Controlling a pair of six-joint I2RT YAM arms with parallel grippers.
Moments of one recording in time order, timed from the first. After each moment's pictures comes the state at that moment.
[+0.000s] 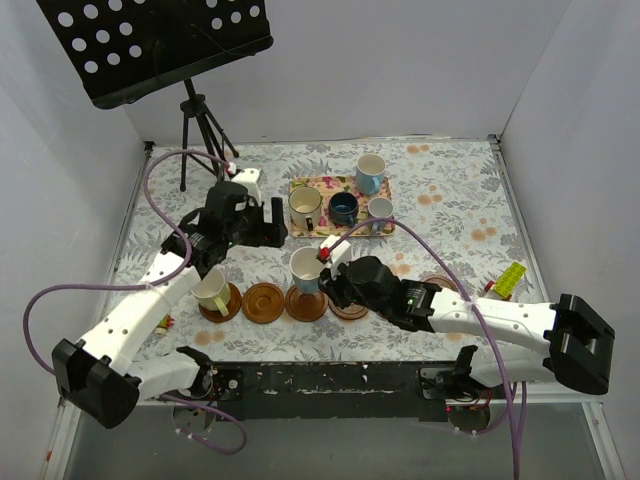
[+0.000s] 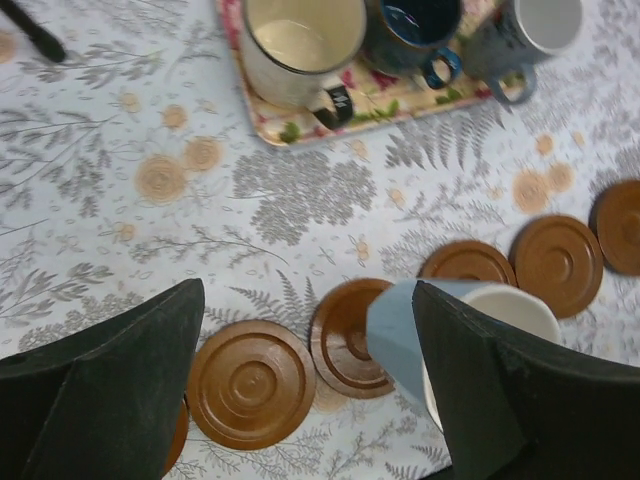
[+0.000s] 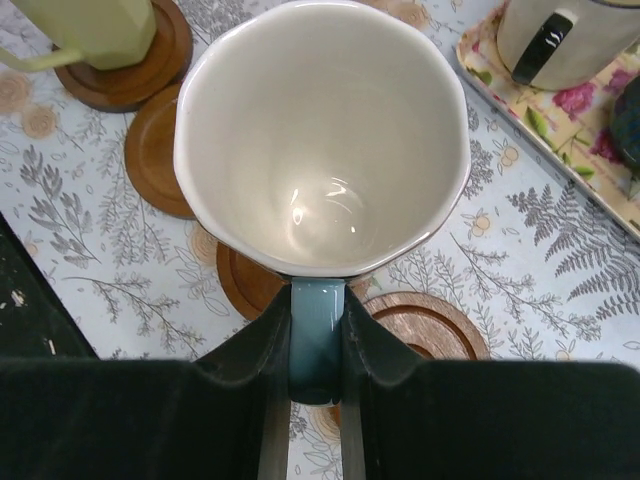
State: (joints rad) left arm -0.55 1.15 1.10 -0.58 -0.03 -0.31; right arm 1.15 1.22 0.72 0.01 0.18 0.13
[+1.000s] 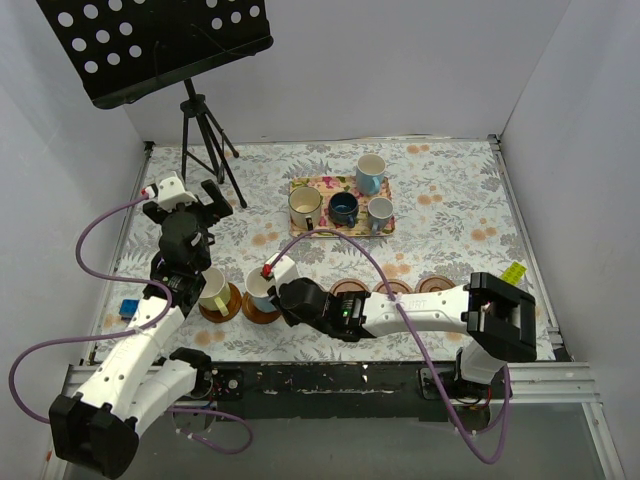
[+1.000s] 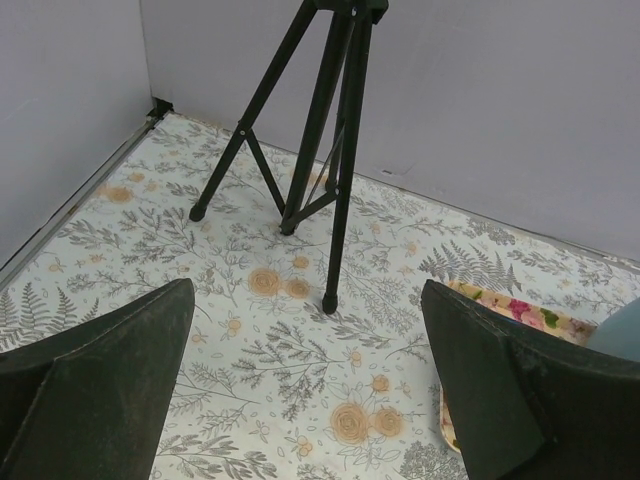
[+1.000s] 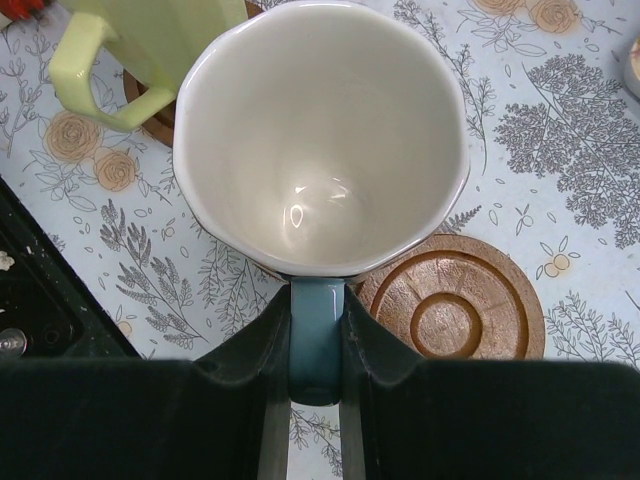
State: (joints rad) left arm -0.32 0.86 0.70 0.17 -0.57 -0.23; right arm 1.38 1.63 1.01 0.05 0.39 0.32
